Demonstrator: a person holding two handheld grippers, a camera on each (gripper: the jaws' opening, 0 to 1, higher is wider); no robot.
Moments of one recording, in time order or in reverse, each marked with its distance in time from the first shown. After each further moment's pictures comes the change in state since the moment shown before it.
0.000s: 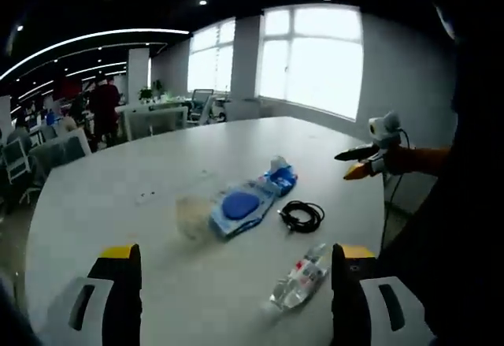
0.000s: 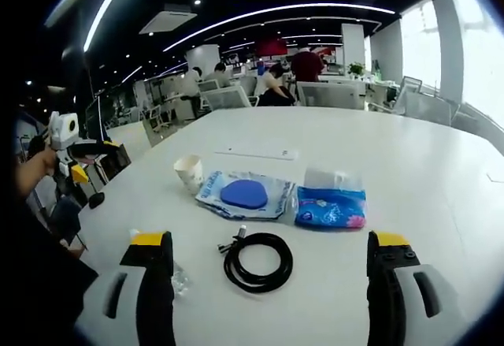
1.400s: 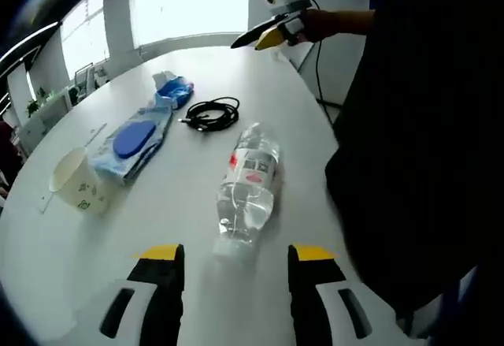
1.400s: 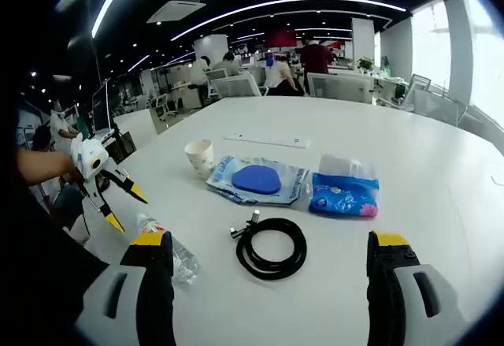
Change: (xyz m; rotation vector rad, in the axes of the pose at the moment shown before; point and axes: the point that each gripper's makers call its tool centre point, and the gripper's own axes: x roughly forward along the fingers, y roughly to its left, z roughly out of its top) left arm 0.064 -0.066 -0.130 0.487 0.362 -0.509; right arm 0.000 0.023 -0.021 -0.031 0.052 0.032
